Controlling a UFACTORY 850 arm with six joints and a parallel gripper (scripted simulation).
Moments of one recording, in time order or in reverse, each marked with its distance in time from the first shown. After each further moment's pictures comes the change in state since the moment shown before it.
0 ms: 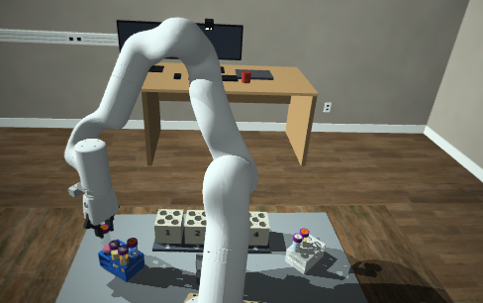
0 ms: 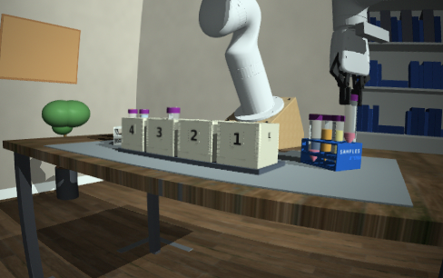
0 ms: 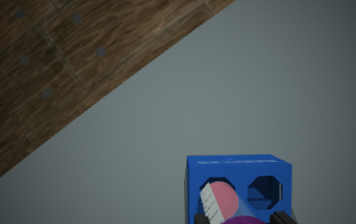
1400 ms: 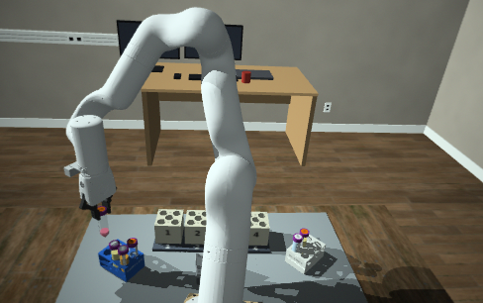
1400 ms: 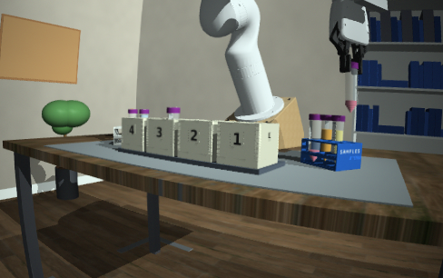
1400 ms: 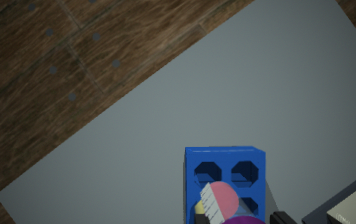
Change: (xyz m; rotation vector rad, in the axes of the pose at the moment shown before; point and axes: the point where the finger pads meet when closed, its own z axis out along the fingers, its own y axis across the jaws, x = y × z) arm 0.000 0.000 -0.075 0.000 0.000 0.000
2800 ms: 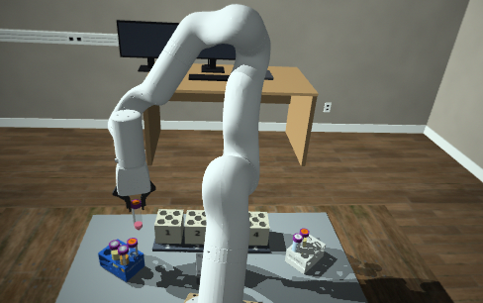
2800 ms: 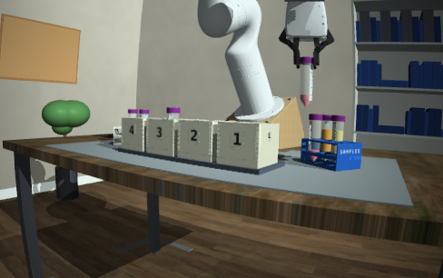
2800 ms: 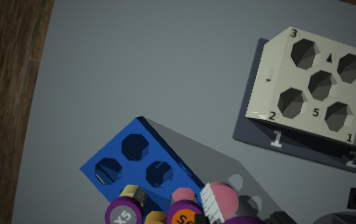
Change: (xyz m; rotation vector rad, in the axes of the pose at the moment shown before) arm -0.071 0.081 -0.008 0.000 -0.016 0.719
